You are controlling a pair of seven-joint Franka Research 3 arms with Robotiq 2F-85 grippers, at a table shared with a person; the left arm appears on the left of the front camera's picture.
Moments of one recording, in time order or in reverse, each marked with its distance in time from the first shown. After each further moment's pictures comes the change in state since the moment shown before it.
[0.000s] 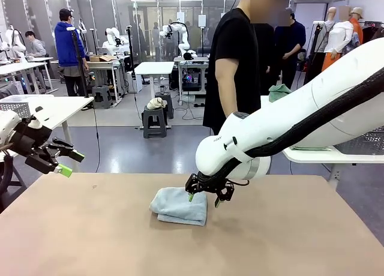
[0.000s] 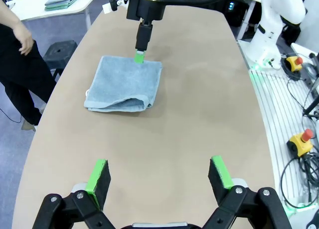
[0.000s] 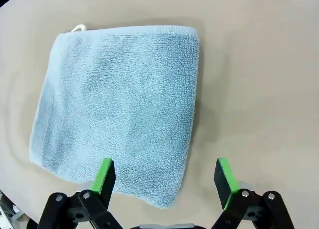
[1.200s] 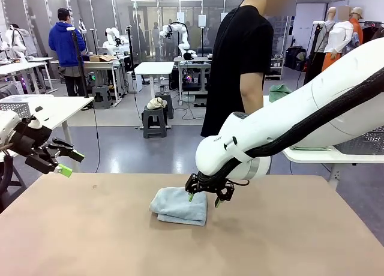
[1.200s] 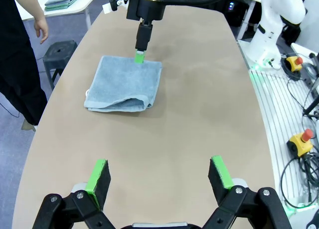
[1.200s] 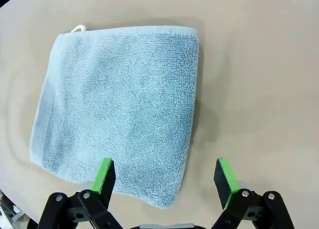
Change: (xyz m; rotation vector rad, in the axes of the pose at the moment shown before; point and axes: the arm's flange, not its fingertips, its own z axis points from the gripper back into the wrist) left arm 0.000 0.000 0.000 0.000 0.000 0.000; right arm 0.001 0.000 0.000 0.000 -0.001 -0.003
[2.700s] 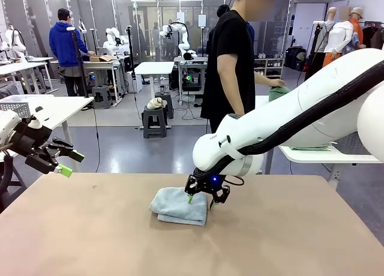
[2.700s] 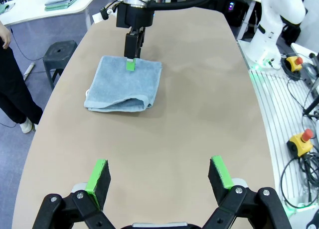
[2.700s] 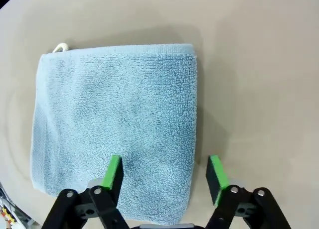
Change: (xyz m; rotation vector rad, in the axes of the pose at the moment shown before) left arm 0.000 0.000 0.000 0.000 0.000 0.000; right arm 0.024 0.001 -0.024 -0.003 0.066 -0.090
